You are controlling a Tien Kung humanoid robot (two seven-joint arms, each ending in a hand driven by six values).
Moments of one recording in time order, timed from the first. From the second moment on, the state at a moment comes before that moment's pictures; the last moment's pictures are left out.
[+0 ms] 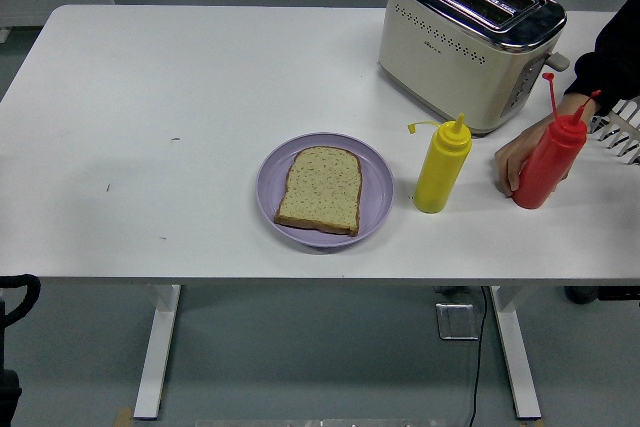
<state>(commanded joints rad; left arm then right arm) -0.06 0.03 -1.84 -1.48 0.66 0.15 -0.17 0.06 -0.26 1.54 1.39 -0.34 -0.16 0.35</state>
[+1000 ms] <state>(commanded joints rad) -0.05 0.03 -1.84 -1.48 0.66 0.15 -0.17 0.05 -0.26 1.53 1.39 -0.37 -0.15 0.35</state>
